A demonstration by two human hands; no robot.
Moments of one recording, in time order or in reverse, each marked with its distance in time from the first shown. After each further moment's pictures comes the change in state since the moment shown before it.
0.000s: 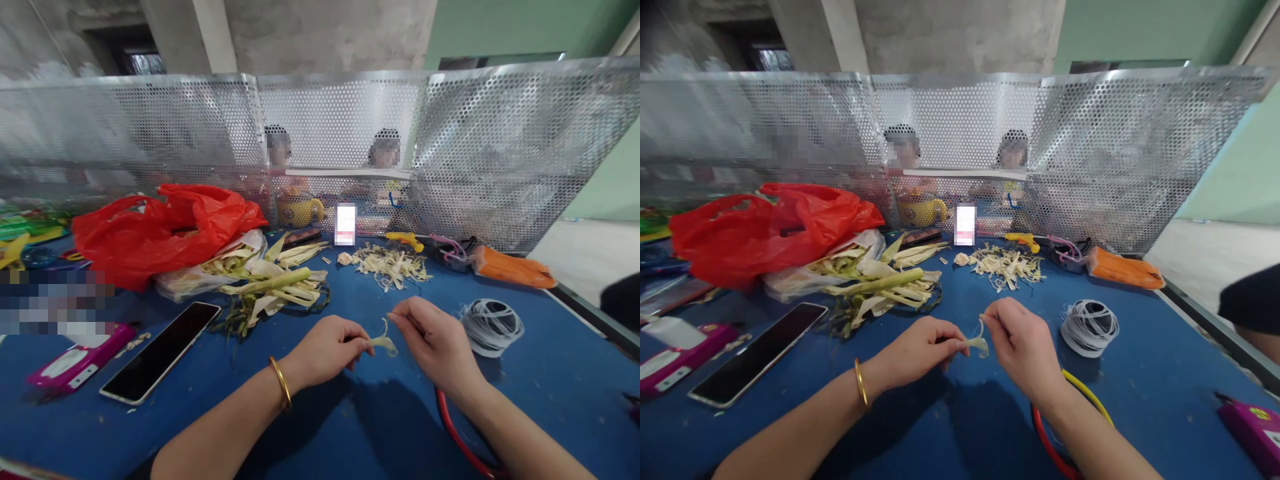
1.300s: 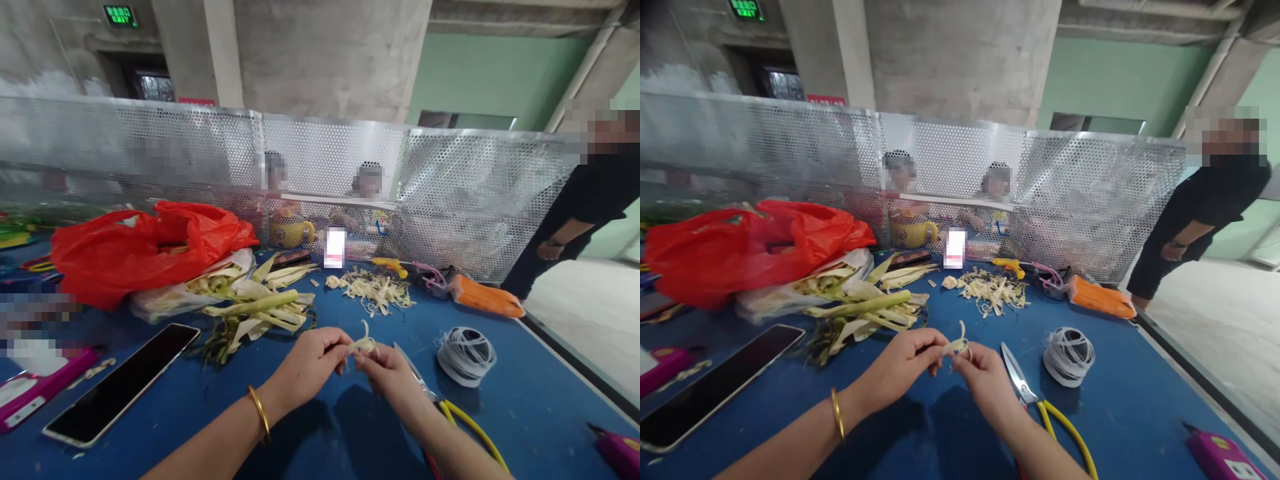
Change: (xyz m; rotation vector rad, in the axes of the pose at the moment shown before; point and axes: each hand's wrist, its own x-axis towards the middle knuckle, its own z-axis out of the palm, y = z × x) left_hand 0.001 0.009 -0.005 -0.058 0.198 0.157; right_hand -0.008 0.014 0.046 0.682 -0.248 0.579
